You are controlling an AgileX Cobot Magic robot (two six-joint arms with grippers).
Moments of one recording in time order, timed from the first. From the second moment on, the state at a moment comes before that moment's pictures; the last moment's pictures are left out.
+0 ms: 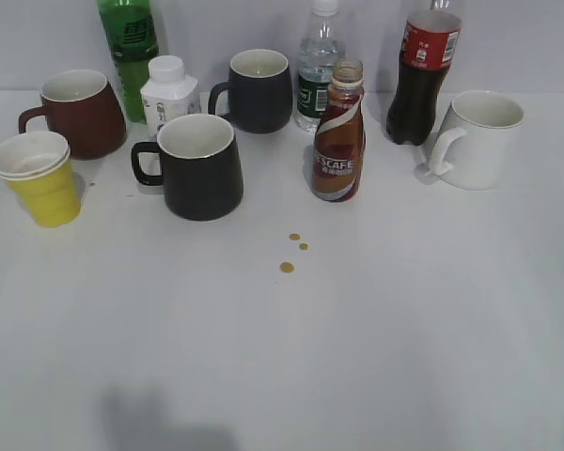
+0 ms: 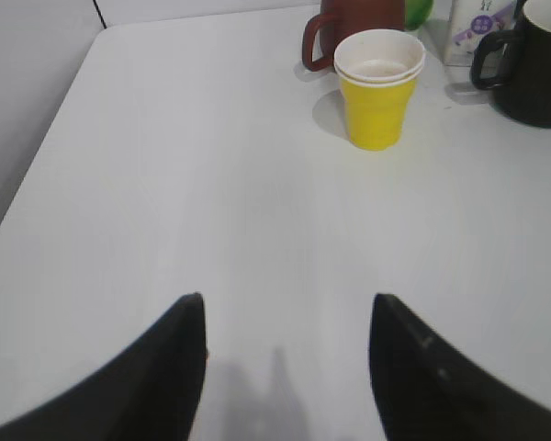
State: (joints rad) left arm 0.00 -0.01 -0.52 0.06 1.07 0.04; right arm 0.09 -0.01 -0.50 0.07 1.04 -0.06
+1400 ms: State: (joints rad) left arm 0.00 -0.01 -0.52 0.05 1.07 0.04; right arm 0.09 -0.01 -0.50 0.07 1.04 -0.06
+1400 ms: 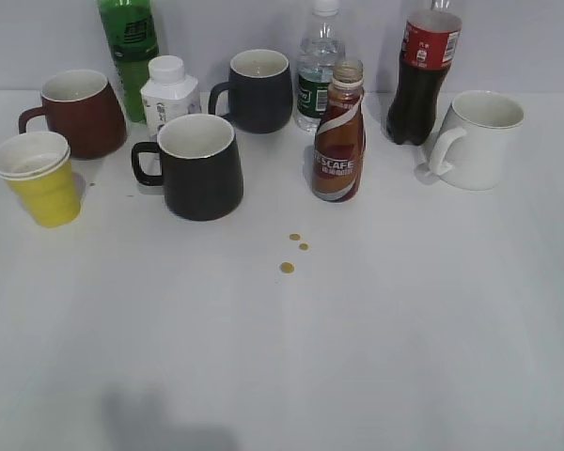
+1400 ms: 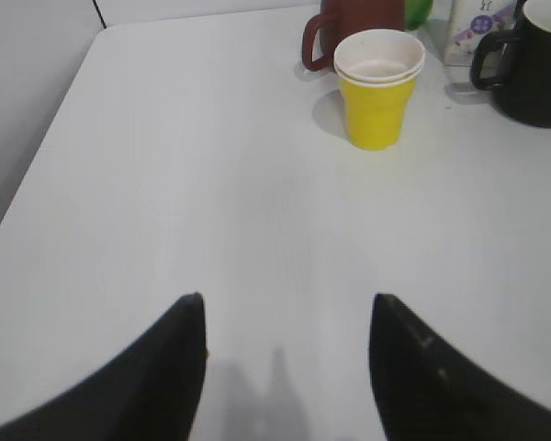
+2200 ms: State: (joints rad) left arm -0.02 0.44 -0.35 0.00 0.02 0.04; right arm 0.22 0.56 -0.52 0.15 0.23 -0.08
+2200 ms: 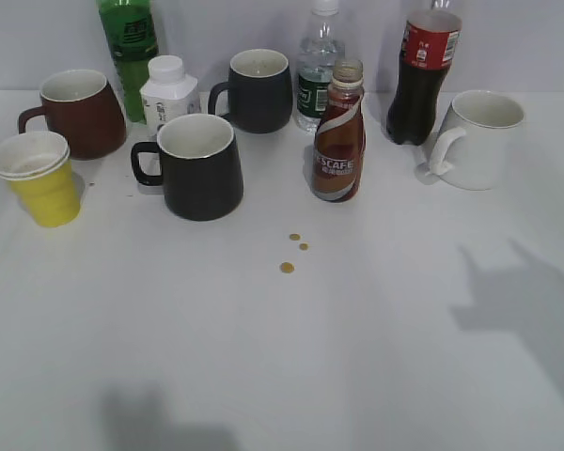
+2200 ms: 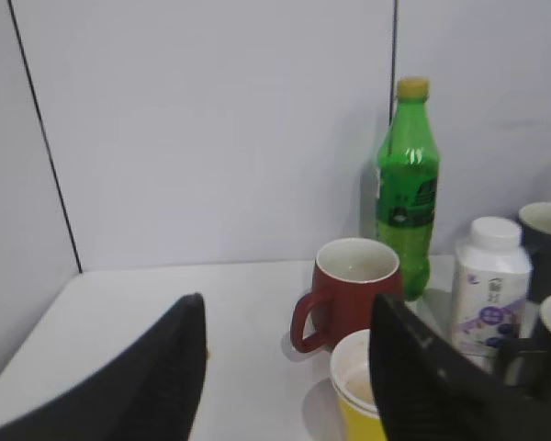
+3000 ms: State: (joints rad) left arm -0.21 1.25 -0.33 -0.03 -0.33 -0.03; right arm 0.51 1.36 -0.52 0.13 -0.46 -0.09
